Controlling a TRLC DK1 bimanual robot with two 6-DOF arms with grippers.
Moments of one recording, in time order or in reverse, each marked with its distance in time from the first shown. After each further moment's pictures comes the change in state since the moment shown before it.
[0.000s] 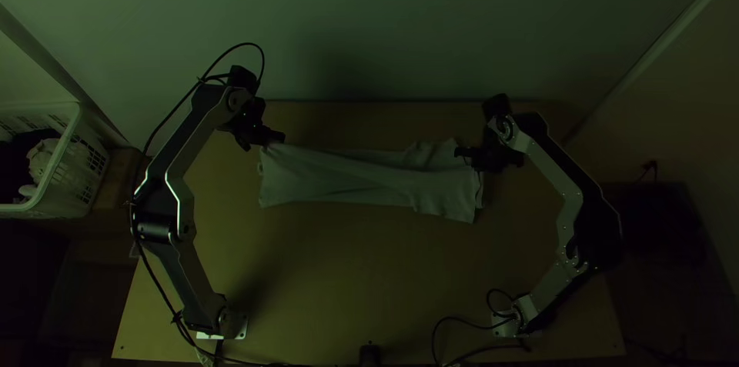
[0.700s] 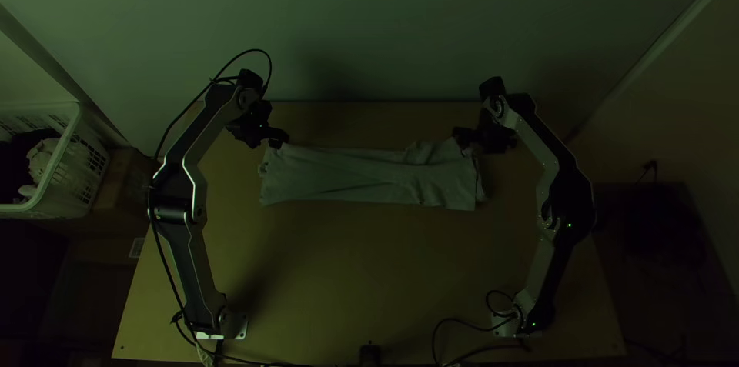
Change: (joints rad) left arm 0.020 0.146 0.082 0.003 0.030 0.025; right arm -0.048 0.271 0.307 -0.015 0.003 -0.008
